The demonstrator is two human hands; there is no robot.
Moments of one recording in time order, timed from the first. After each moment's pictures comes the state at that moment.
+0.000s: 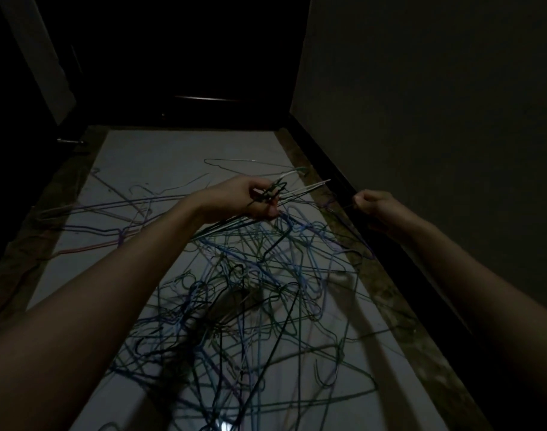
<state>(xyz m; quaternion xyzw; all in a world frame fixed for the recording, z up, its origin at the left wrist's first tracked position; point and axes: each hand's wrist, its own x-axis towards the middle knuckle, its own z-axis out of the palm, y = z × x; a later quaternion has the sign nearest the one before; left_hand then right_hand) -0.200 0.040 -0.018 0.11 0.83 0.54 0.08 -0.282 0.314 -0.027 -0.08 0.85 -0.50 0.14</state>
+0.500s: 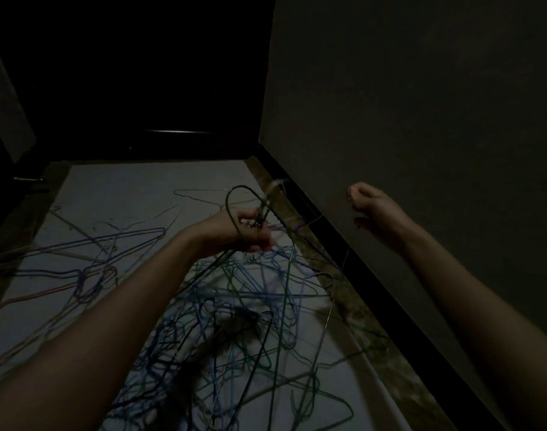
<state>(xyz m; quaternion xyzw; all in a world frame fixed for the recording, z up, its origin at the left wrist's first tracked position) -0.213 0.084 -0.008 0.07 0.76 0.64 0.11 -0.265 0.340 0.035 -0.11 0.80 -0.59 0.04</state>
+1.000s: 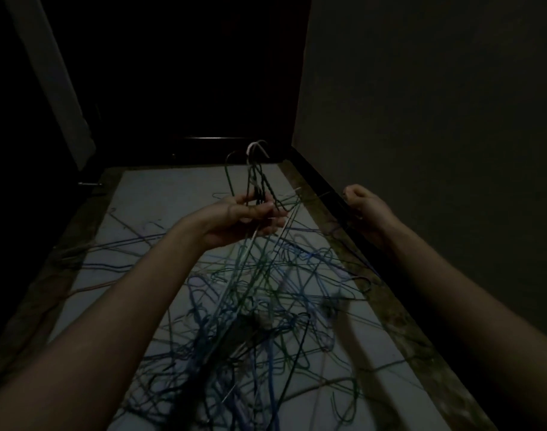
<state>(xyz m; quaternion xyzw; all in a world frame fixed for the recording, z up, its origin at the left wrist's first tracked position) -0.182 0.036 0.021 0.02 0.58 0.81 0.11 -0.275 0.264 0.011 -0.06 0.75 -0.65 0.06</state>
